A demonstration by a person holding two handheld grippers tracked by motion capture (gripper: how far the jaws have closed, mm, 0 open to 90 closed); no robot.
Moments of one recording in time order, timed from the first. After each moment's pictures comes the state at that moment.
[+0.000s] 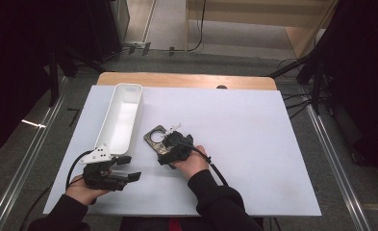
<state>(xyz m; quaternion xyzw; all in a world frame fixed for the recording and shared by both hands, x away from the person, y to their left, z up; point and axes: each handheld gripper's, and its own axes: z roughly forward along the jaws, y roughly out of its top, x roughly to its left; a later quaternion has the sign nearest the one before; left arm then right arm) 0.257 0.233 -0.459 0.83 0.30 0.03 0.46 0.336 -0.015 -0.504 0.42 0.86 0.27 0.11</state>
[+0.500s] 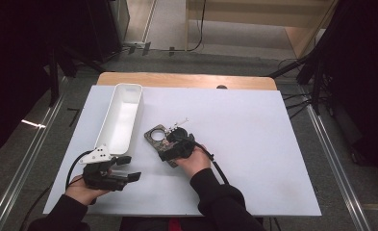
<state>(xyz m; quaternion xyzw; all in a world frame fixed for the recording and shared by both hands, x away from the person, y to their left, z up) 0.257 0.234 -0.458 0.83 0.30 0.03 0.47 0.347 -0.027 -0.500 0.44 0.85 0.29 0.06</state>
